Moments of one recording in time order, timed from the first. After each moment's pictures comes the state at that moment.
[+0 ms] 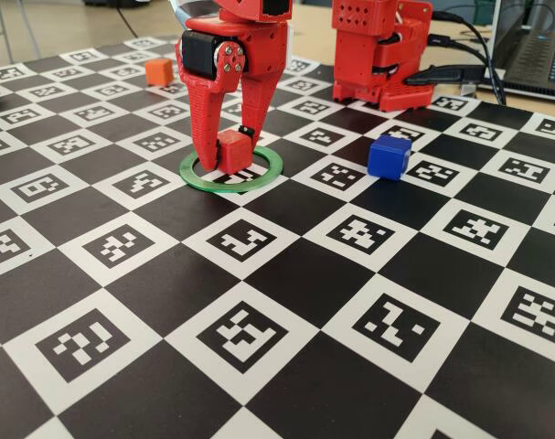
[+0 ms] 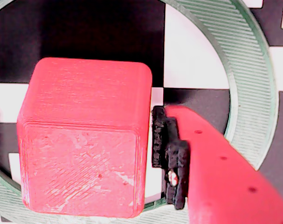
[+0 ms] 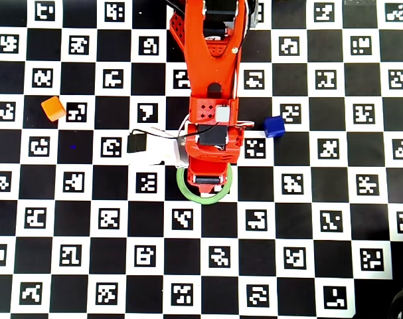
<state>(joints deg) 3.3 86.7 115.9 52.7 -2.7</state>
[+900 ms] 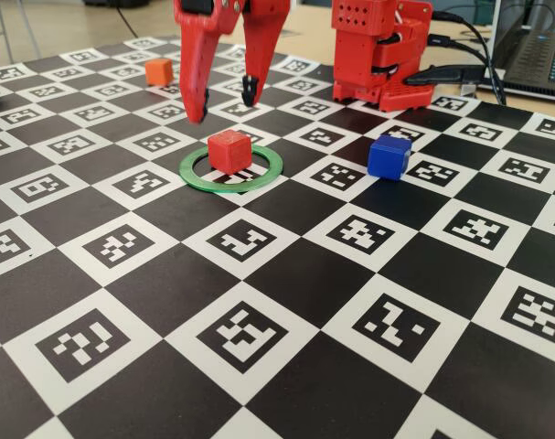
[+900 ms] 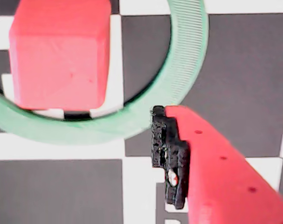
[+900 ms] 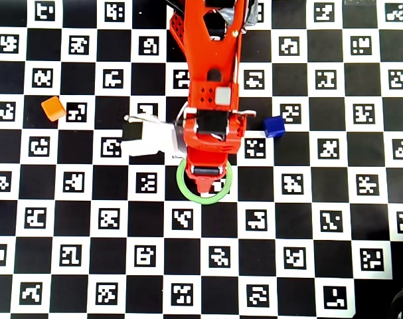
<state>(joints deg) 5.6 97.3 105.0 76.7 -4.0</state>
